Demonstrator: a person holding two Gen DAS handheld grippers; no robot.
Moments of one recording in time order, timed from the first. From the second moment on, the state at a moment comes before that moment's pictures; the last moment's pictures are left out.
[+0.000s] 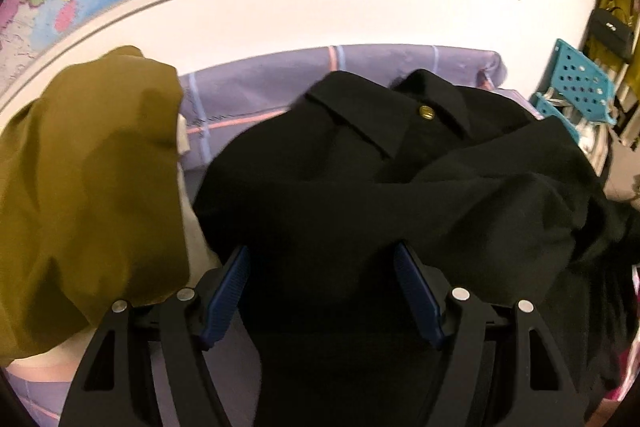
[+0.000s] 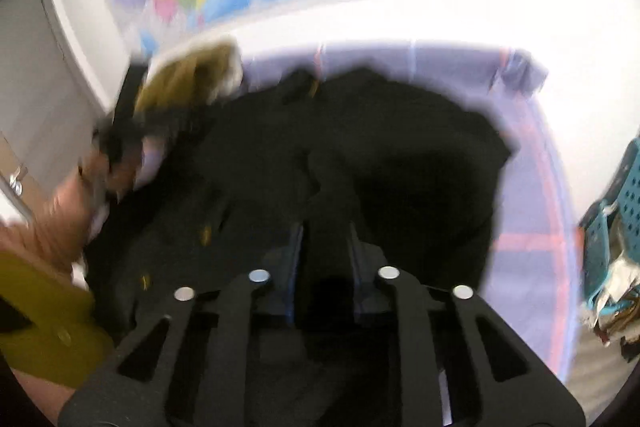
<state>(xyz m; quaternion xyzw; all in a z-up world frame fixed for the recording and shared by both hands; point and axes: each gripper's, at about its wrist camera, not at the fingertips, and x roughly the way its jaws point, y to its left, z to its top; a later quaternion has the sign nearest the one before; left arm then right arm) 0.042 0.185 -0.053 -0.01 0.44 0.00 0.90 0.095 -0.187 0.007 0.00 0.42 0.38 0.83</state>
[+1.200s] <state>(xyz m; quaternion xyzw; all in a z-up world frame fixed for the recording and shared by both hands) 0.033 0.181 -0.050 0.04 0.40 0.11 0.91 0.209 -0.222 -0.039 0.07 0.43 0.23 0.87</state>
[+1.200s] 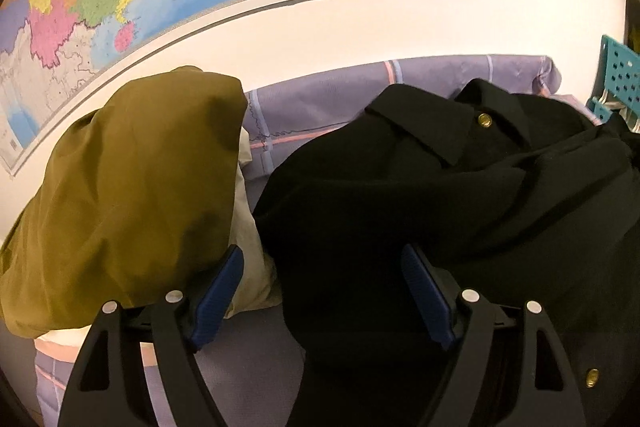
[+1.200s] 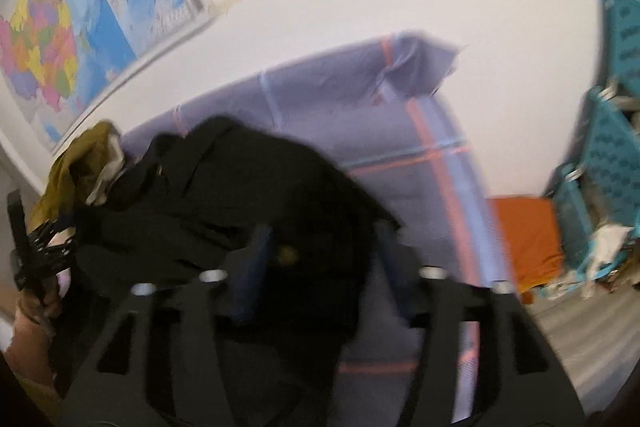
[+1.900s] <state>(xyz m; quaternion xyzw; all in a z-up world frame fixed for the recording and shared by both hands) -0.048 0.203 -0.025 -0.01 0.39 0.09 0.92 0.137 -0.198 -0.014 0.05 0.43 0.33 0.84</state>
